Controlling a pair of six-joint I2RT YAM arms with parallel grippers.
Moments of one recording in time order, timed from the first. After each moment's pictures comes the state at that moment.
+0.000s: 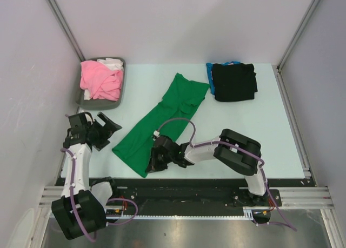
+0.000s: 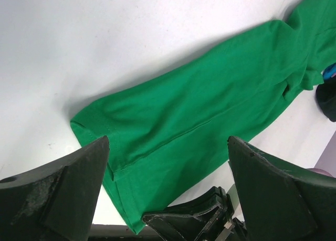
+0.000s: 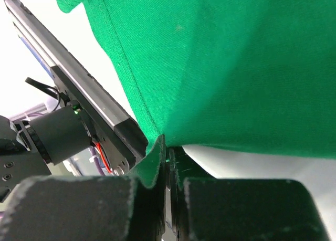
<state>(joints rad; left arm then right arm) 0.33 0.95 0.68 -0.63 0.33 -0.58 1.17 2.01 1.08 0.20 -0.25 1.13</state>
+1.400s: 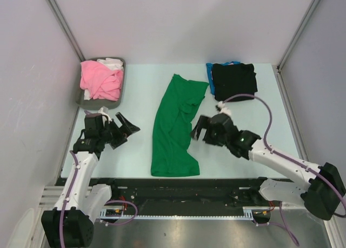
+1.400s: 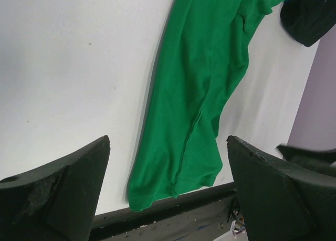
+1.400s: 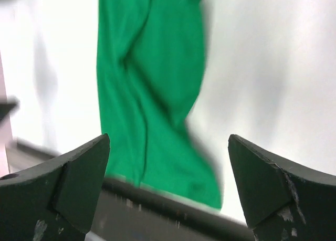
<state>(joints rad) 0.03 0.84 0.63 -0.56 0.40 -0.67 0.88 1.11 0.77 -0.37 0.16 0.93</state>
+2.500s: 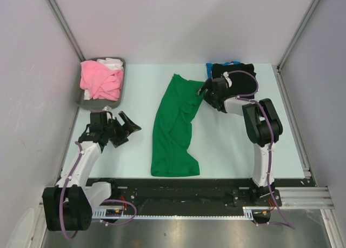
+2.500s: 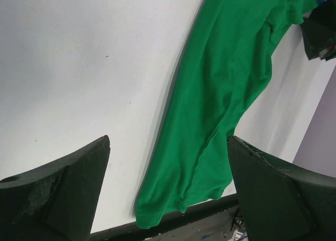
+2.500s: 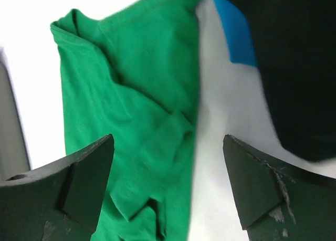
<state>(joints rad) 0.02 1.01 0.62 -0.46 0.37 -0.68 0.33 2.06 1.26 0.19 0.04 0.89</state>
